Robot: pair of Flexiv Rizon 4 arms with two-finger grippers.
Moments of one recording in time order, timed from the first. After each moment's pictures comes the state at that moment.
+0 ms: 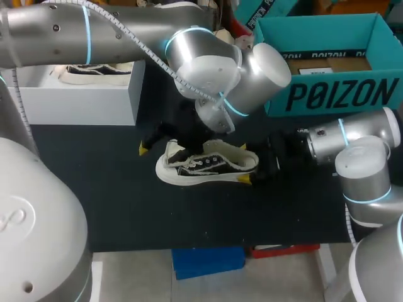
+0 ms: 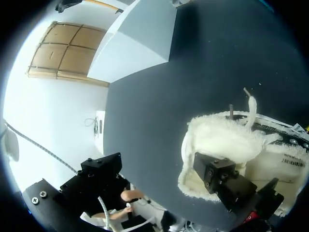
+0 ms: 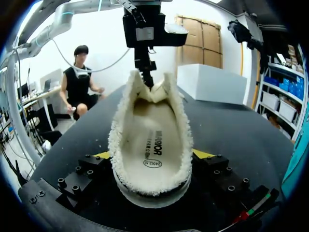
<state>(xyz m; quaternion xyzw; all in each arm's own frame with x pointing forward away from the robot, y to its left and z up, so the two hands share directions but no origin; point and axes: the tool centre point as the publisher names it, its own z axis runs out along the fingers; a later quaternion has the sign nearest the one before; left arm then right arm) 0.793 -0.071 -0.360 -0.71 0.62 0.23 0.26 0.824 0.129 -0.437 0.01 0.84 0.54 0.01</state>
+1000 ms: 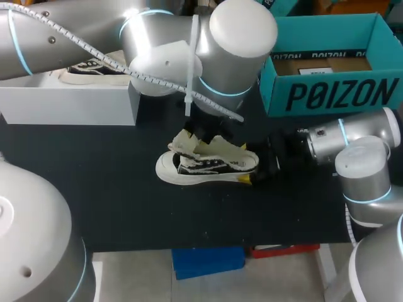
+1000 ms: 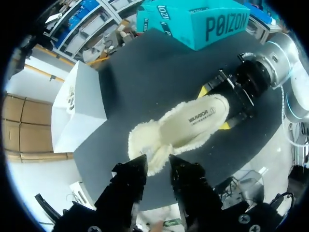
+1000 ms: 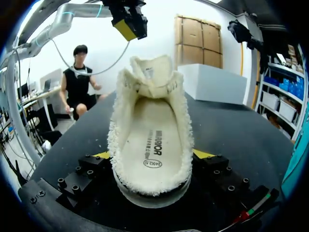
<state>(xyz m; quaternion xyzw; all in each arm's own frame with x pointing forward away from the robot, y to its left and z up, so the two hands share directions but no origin) 0.784 -0.167 -0.278 -0.48 0.86 0.01 0.16 0.824 0.128 -0.438 0.01 0.84 0.54 0.01</state>
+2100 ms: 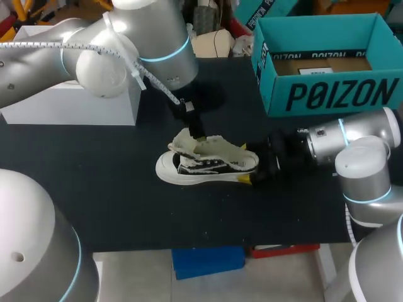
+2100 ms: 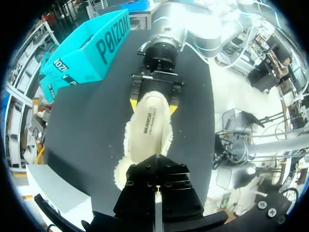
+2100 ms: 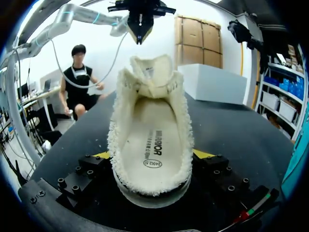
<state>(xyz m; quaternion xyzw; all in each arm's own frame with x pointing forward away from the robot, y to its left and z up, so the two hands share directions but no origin) 0.794 -0.172 -0.291 -0.06 0.99 -0.13 -0.03 0.824 0.128 -0.438 0.01 0.84 0.54 0.01</state>
